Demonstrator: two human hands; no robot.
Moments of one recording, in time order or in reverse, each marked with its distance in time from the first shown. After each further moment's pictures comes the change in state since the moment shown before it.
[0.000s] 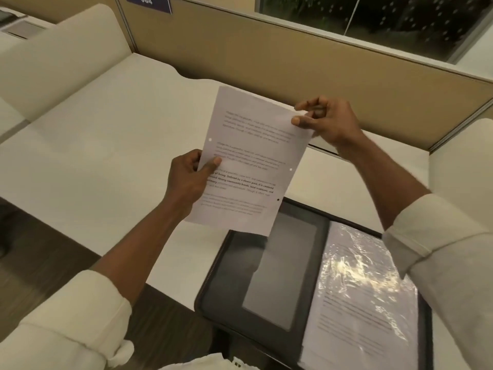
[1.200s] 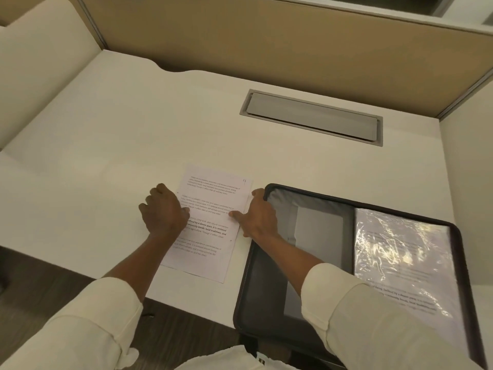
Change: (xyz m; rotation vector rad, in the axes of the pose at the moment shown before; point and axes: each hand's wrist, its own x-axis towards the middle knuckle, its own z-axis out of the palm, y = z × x) left_hand 0.072 -0.125 -0.086 1.343 0.061 -0.159; right_hand -0.077 0.112 0.268 -0.301 0.048 0.469
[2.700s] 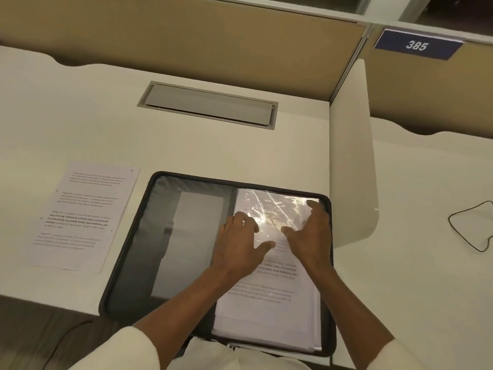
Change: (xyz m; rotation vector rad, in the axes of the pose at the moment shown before) left_hand -0.312 0.334 0.042 -0.433 -0.207 0.665; right_hand -0.131 0.260 -0.298 0.088 0.456 0.167
